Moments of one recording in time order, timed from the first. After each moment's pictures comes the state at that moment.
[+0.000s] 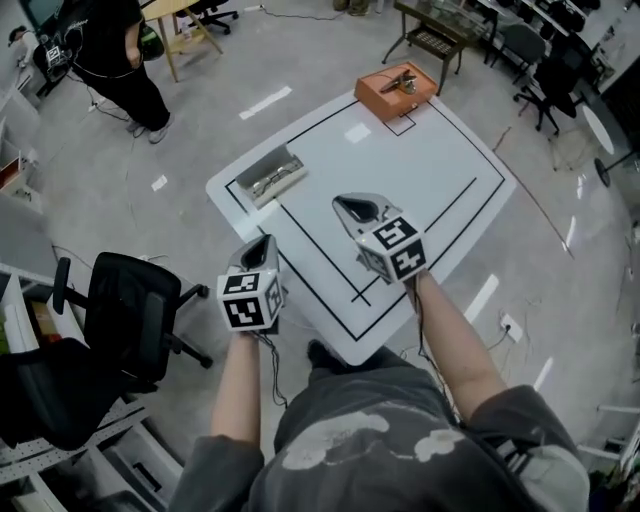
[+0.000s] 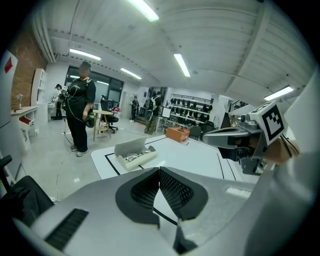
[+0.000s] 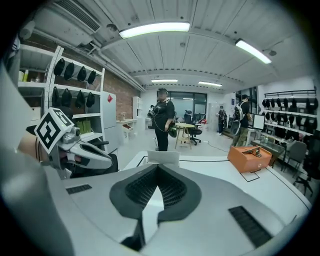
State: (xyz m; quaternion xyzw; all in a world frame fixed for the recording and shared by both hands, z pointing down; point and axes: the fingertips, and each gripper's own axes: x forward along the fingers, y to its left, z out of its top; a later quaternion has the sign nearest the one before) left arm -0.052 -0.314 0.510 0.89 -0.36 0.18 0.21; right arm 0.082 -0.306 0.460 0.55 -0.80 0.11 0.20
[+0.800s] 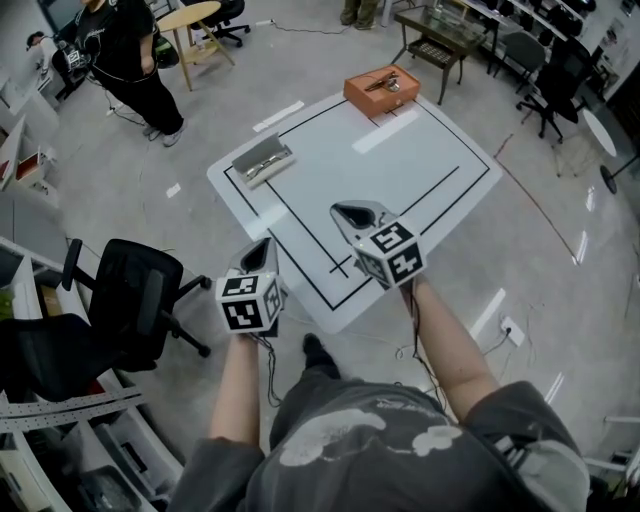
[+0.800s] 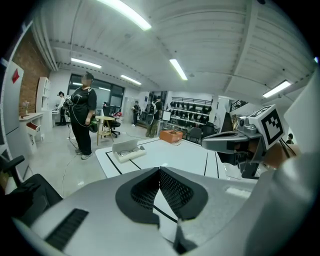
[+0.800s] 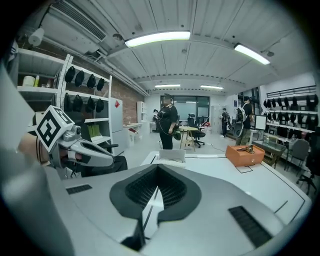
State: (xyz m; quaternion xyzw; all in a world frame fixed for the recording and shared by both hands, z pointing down) left arm -0.050 -0.201 0.468 0.89 -0.38 0.17 0.18; right arm 0.080 -0.193 0.431 0.54 -0.82 0.11 0.17
